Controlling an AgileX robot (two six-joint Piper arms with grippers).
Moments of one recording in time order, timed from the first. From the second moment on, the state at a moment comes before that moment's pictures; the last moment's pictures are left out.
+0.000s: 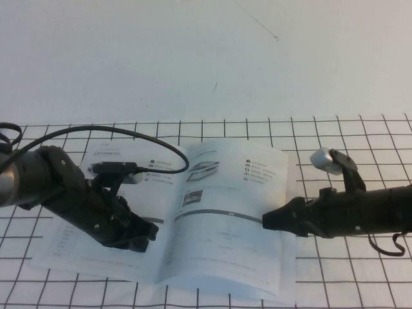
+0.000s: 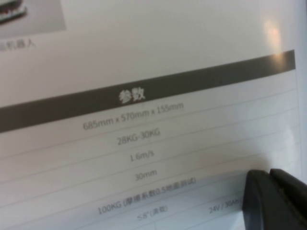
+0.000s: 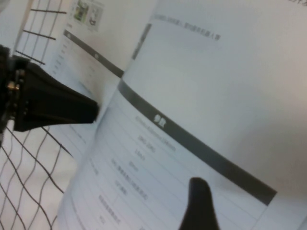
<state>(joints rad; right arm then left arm) 0.23 1.94 -0.83 1.72 0.82 -1.52 -0.23 1.87 -1.00 -0.62 0.64 0.56</state>
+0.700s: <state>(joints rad) 0.24 1.86 -0.83 1.72 0.84 -1.53 -0.23 1.87 -1.00 -0.62 0.64 0.56</state>
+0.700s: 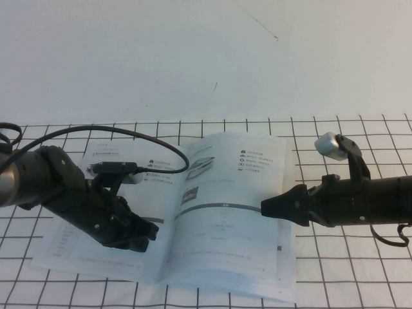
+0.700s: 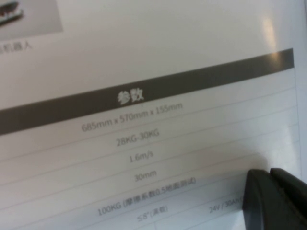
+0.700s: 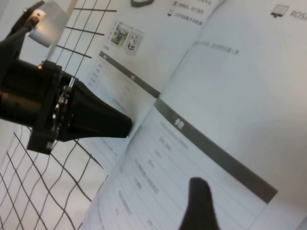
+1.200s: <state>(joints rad) 0.24 1.86 -0.83 1.72 0.94 -1.55 -0.23 1.87 -1.00 -0.64 0.64 0.57</state>
